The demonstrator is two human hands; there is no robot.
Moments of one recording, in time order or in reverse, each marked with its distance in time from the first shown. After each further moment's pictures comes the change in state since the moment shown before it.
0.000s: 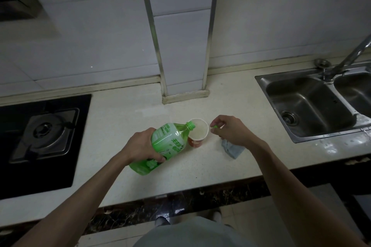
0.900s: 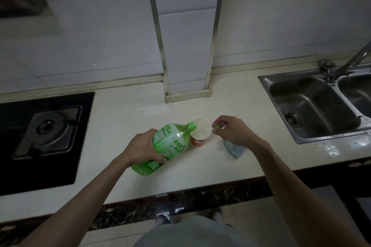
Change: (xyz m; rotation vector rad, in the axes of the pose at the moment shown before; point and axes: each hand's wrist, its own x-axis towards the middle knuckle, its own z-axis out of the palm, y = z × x) left_hand -0.004 -0.009 0.006 -0.065 0.016 -0.011; right_hand 0.006 0.003 0.006 -0.017 -0.012 -0.013
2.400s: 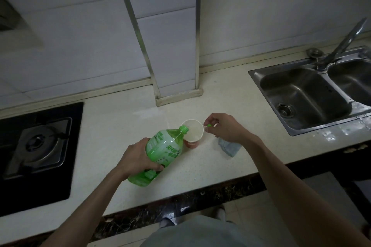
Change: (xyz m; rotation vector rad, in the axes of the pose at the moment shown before) left_hand 0.003 0.002 0.012 -0.044 -0.006 -0.031; right_hand 0.005 0.001 -0.008 0.010 0.003 -0.015
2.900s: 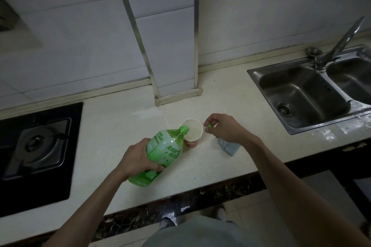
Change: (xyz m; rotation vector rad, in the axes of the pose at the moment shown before) left_hand -0.002 0.000 0.003 -0.007 0.007 0.005; right_hand -0.004 0.002 0.000 -0.002 0.007 0.003
